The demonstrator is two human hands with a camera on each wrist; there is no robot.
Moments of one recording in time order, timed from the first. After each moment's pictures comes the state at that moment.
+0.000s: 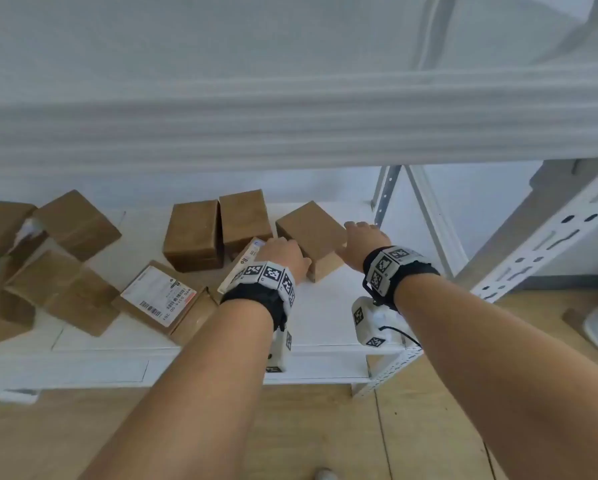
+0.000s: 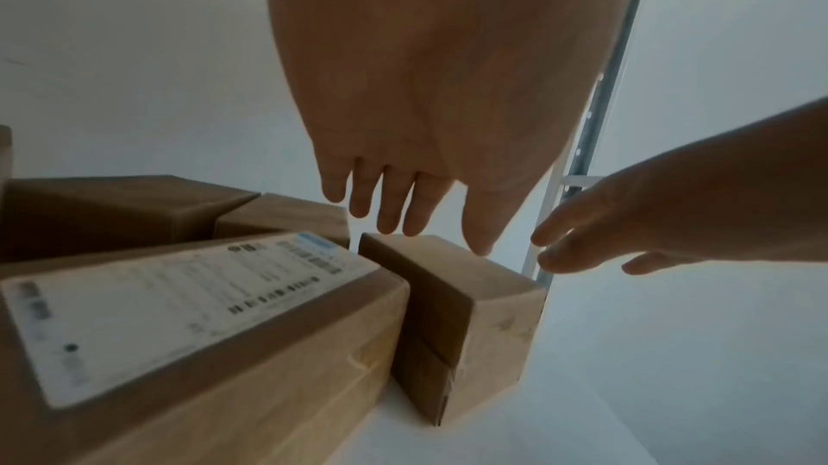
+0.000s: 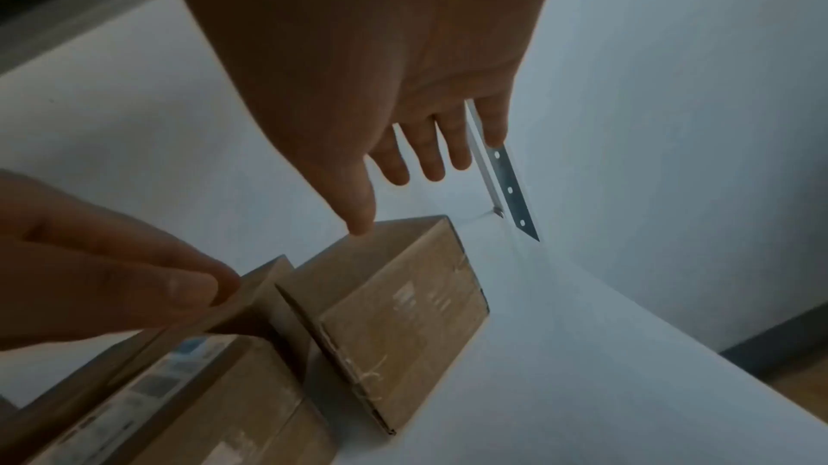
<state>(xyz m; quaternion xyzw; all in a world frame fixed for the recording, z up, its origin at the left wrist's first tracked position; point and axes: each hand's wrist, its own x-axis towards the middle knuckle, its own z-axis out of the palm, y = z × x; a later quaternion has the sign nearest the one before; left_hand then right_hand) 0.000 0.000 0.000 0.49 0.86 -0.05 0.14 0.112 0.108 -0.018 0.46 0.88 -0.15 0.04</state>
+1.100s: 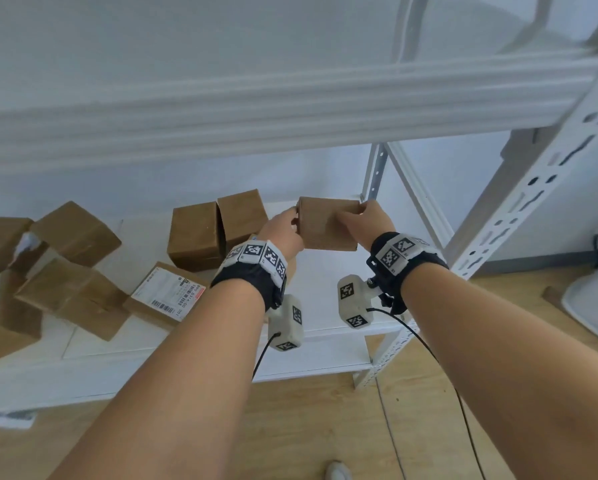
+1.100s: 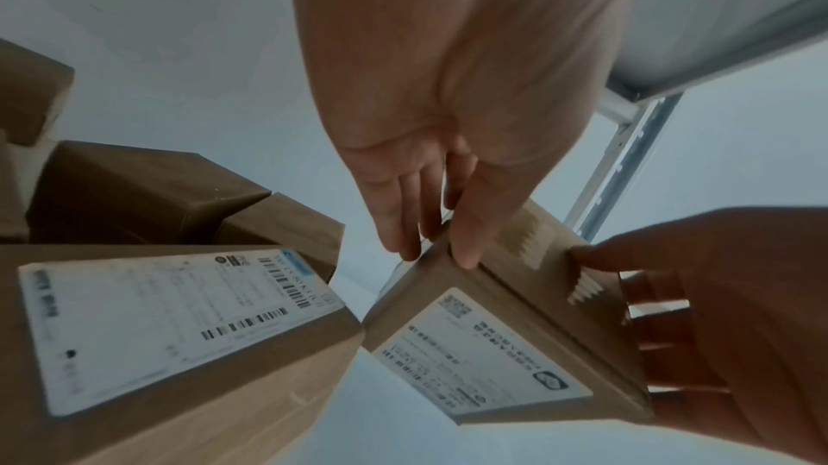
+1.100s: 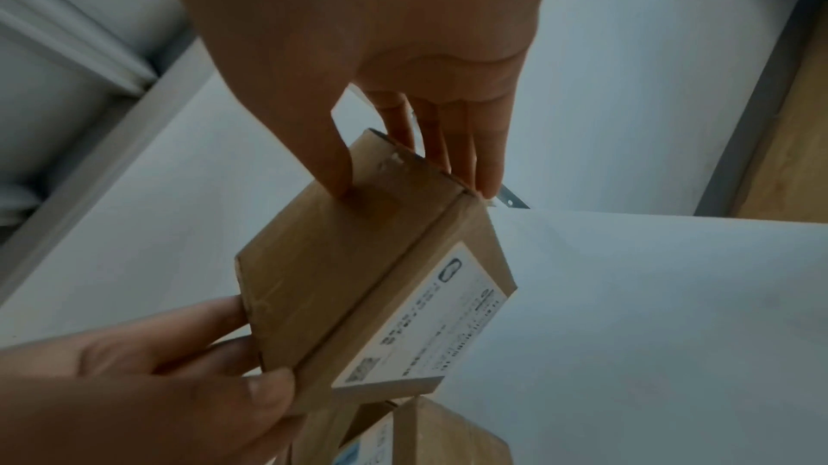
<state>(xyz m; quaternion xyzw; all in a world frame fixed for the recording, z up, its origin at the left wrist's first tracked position) -0.010 -0.023 0.032 0.46 0.81 0.25 0.28 0.125 0.071 0.027 0.57 0.68 -0.41 -0.18</state>
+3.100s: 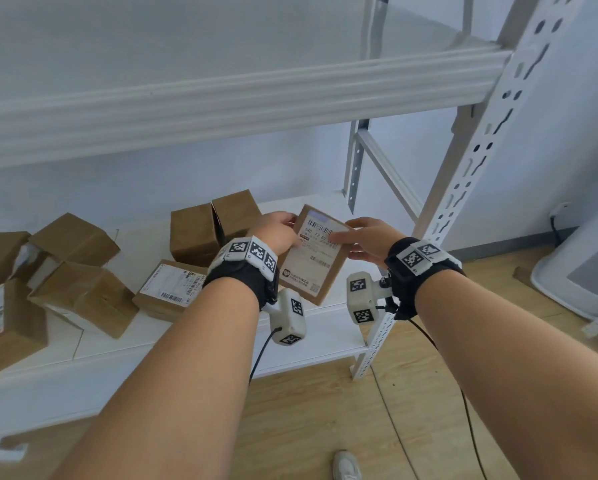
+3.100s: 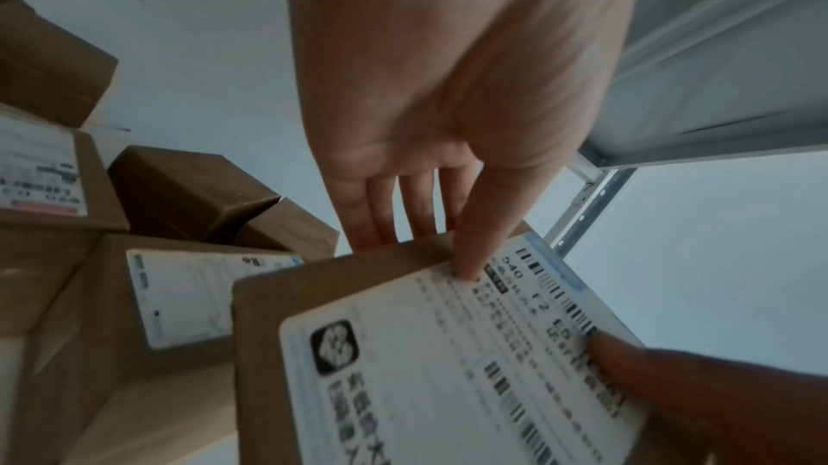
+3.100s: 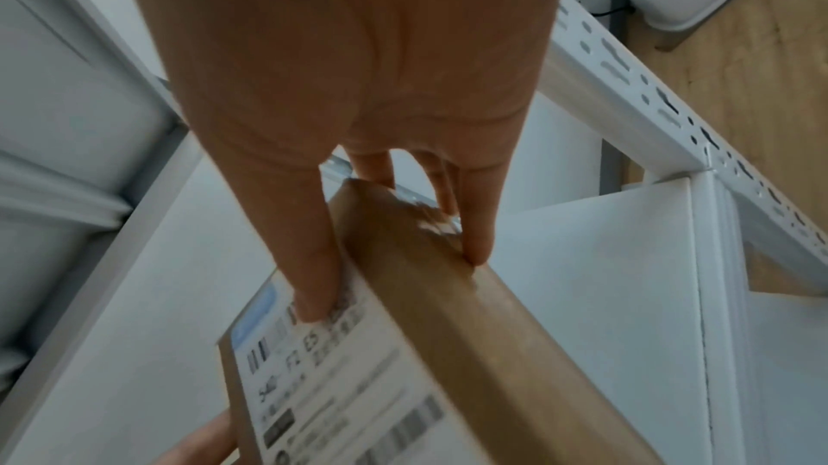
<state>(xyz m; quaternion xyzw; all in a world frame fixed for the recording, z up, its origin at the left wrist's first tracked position) 0.012 -0.086 0.070 0.45 0.78 0.27 0.35 0.178 0.004 0.035 0.51 0.57 -0.62 -0.15</state>
